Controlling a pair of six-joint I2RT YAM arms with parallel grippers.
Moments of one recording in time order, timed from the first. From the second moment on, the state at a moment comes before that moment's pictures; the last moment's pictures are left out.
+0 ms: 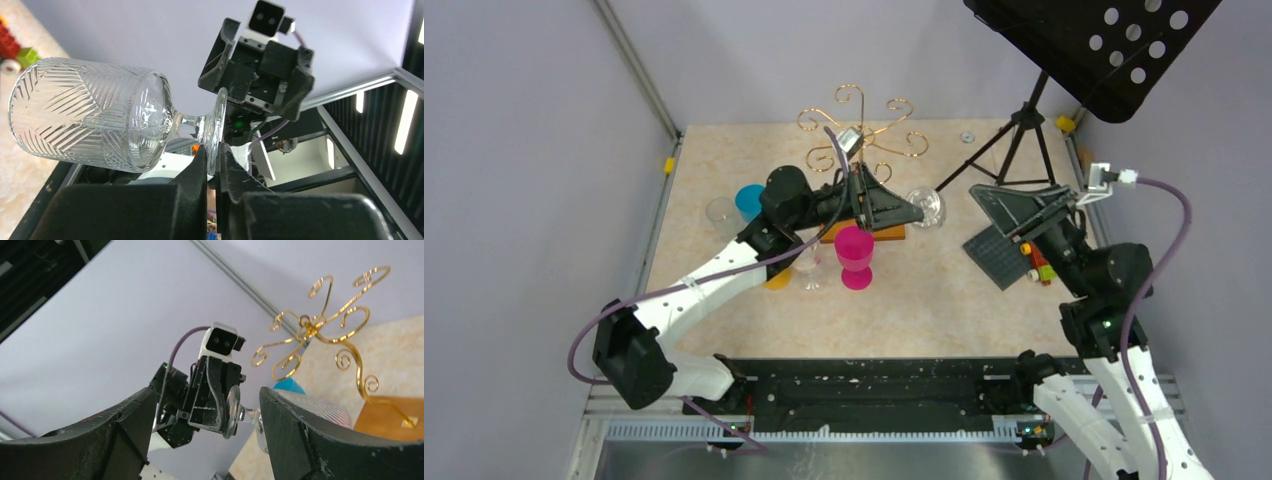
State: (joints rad) left arm -0.73 1.34 1.11 0.41 0.69 -1.33; right arm 0.32 0.61 0.83 0.16 -0.37 1.07
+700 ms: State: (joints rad) left arm -0.71 1.32 1.16 1.00 0.69 -1.67; right arm 0.32 0.63 0.71 0.62 -0.39 1.19
